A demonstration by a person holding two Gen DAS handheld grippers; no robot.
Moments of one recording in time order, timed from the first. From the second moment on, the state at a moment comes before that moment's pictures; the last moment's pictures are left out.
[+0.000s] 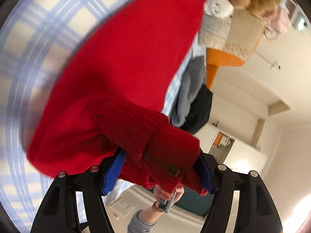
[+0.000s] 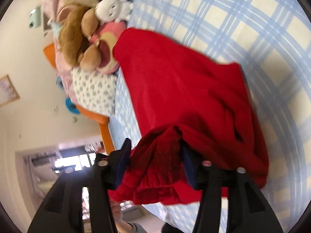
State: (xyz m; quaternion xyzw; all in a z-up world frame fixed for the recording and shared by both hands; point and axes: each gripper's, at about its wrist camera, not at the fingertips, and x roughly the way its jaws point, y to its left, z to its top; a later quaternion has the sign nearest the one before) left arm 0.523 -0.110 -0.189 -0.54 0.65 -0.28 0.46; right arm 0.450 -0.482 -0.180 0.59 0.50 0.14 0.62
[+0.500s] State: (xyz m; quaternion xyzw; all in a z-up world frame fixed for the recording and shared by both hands) left arm 0.546 -0.051 -0.087 -0.44 0.53 -0.30 0.66; right arm 0.445 -0.497 -0.097 0.49 0.49 0.21 0.69
